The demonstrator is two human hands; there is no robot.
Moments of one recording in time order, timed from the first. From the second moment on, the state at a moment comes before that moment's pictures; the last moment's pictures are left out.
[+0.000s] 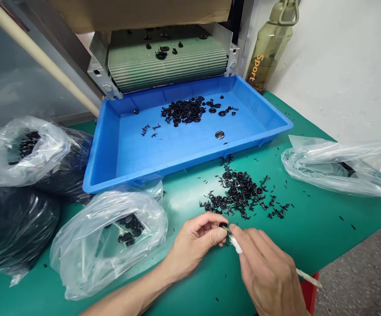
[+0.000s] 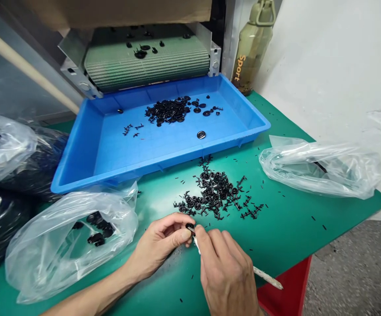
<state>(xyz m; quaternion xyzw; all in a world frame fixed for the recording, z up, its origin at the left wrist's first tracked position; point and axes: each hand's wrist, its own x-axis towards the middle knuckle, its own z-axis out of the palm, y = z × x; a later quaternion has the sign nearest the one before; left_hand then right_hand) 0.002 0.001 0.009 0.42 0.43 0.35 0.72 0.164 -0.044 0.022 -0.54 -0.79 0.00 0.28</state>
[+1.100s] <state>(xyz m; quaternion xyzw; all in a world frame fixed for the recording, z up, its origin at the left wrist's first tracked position) 0.004 -0.005 0.007 0.43 0.50 0.40 0.64 0.161 -0.005 0.010 -0.62 -0.75 0.06 0.20</state>
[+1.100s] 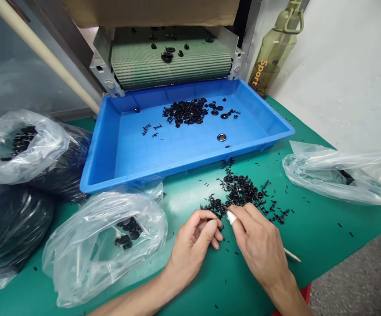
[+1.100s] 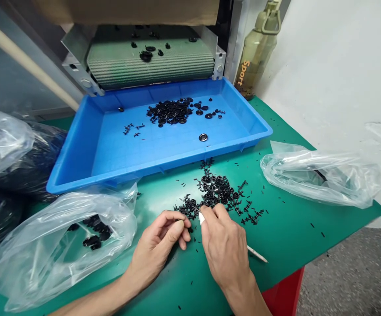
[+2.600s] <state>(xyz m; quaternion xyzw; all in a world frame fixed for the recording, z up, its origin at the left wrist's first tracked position) 0.003 0.001 0.003 0.20 0.43 0.45 0.76 0.156 -0.033 0.019 -0.57 -0.77 0.05 0.28</state>
